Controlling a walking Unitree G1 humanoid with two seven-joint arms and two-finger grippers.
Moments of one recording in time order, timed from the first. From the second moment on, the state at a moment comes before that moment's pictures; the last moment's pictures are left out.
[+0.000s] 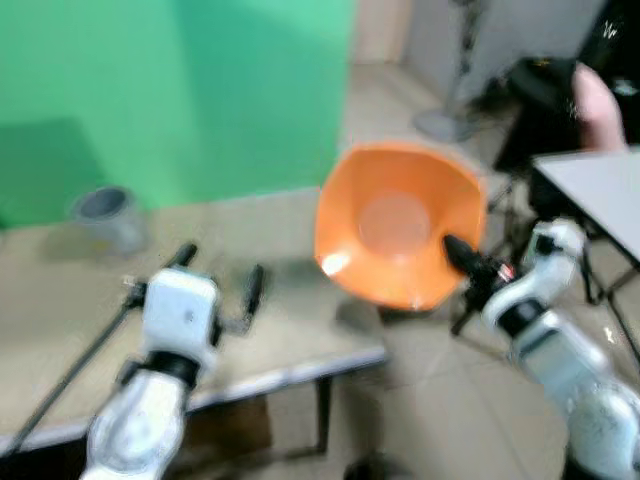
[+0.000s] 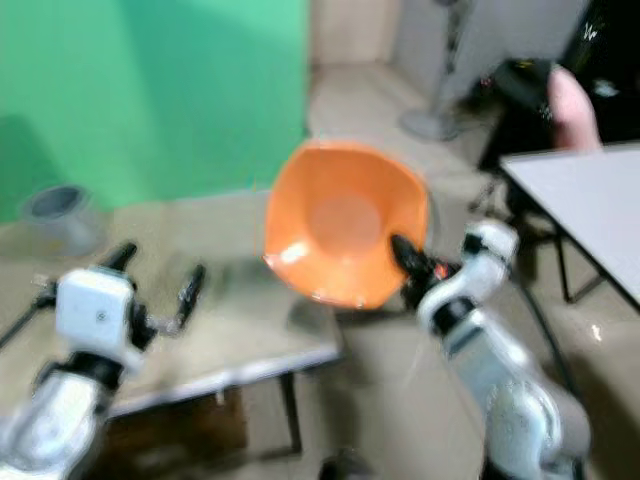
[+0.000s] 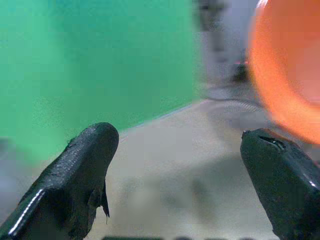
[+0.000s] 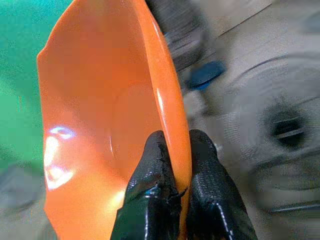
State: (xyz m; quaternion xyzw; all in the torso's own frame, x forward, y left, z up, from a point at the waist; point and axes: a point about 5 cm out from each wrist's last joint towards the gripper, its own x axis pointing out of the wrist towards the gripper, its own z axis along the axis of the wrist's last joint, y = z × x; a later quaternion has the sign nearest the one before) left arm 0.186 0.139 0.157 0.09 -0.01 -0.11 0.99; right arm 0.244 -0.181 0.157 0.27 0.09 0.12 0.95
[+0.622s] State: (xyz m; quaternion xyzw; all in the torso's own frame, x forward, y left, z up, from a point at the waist) left arm 0.191 0.148 0.163 0.09 -0.03 -0.08 0.99; right arm 0.241 -0.172 0.159 0.25 0.08 0.10 0.96
